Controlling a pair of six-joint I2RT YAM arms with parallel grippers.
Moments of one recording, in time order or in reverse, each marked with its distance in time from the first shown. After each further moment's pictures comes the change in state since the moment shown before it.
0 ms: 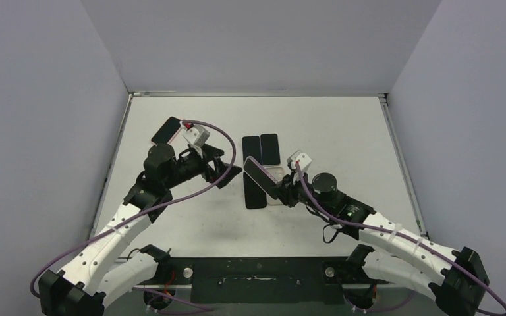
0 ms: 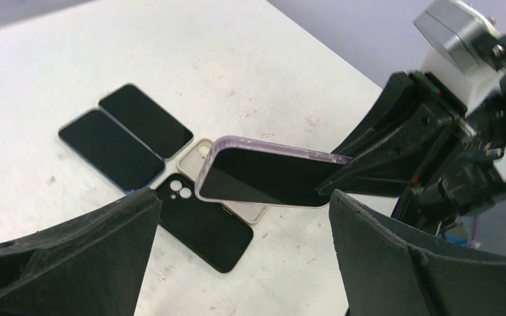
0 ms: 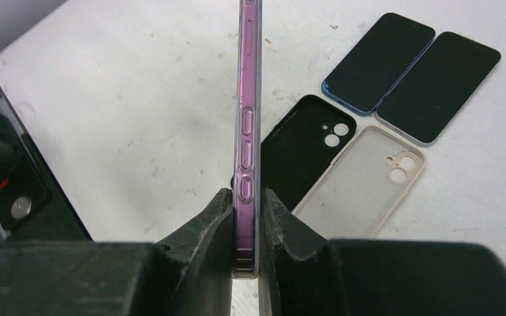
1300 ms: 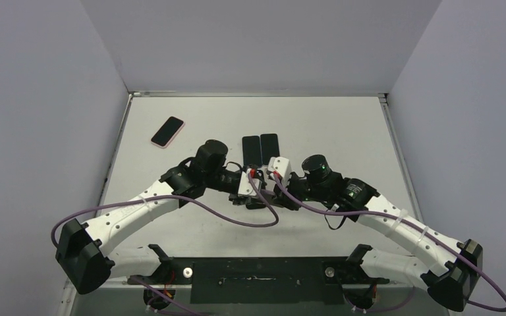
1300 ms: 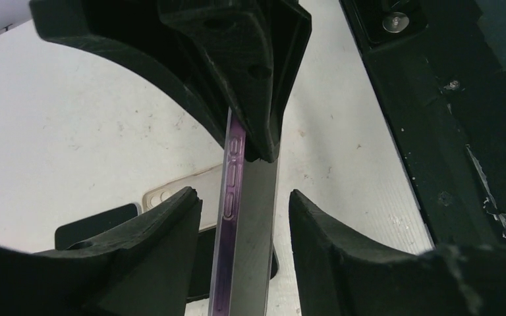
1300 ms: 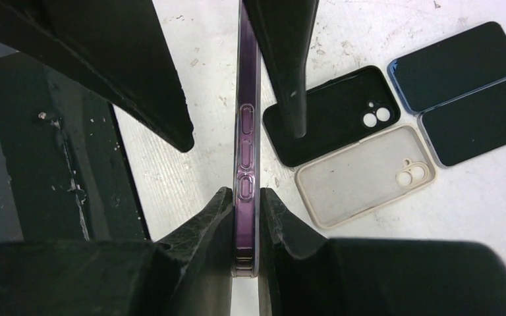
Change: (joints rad) left arm -0.302 0.298 0.224 -0.324 0.338 1.061; right arm -0.012 0.088 0.376 -0.641 -0.322 -0.480
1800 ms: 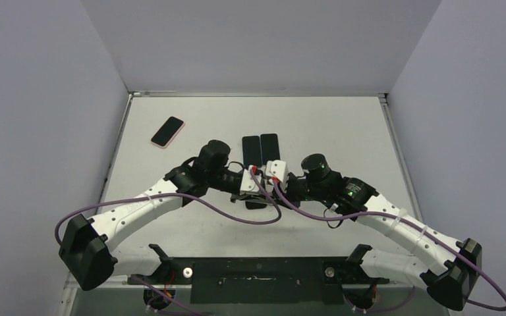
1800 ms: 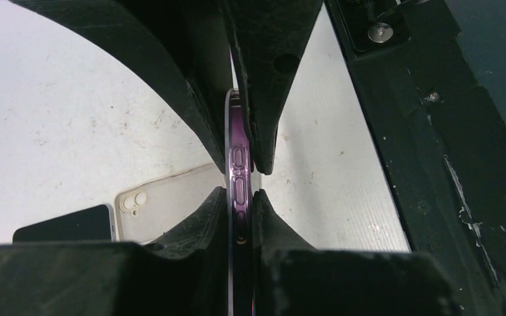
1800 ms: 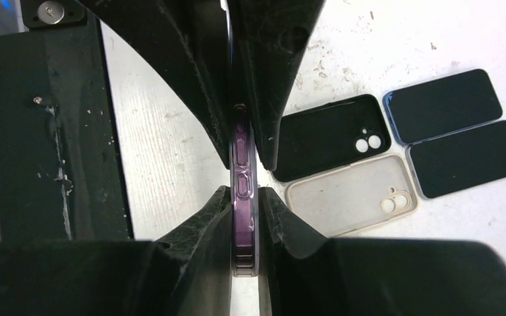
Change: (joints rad) left arm 0.003 0.043 -0.015 0.036 0.042 -0.075; right arm 0.001 0.017 0.012 0.027 -0.055 -0.107
